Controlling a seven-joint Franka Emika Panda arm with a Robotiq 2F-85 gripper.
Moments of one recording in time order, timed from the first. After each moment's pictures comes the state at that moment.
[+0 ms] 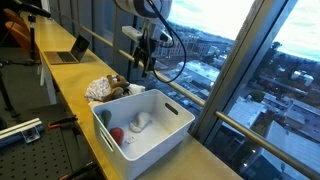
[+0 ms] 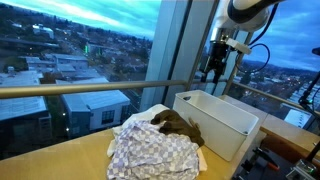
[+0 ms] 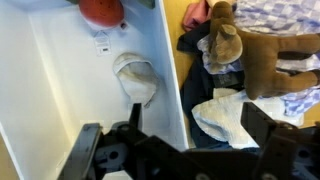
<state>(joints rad) 0.06 0.34 0.04 -1.70 0.03 1.92 0.15</state>
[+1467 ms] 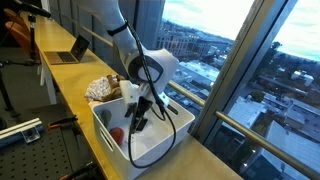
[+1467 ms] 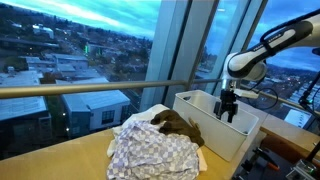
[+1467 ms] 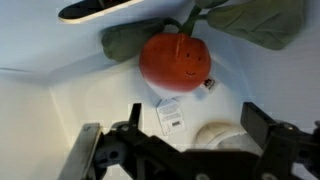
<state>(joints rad) -0.09 0.49 -0.04 -1.98 0.10 2.16 0.02</state>
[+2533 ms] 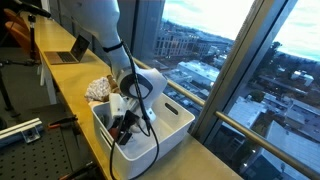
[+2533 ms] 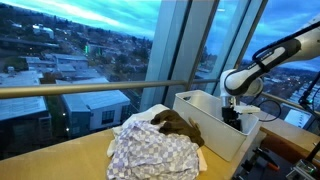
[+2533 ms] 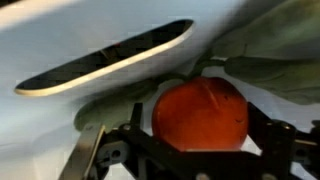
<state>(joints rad) -0.06 0.58 -0.05 -2.03 0.06 2.14 0.09</state>
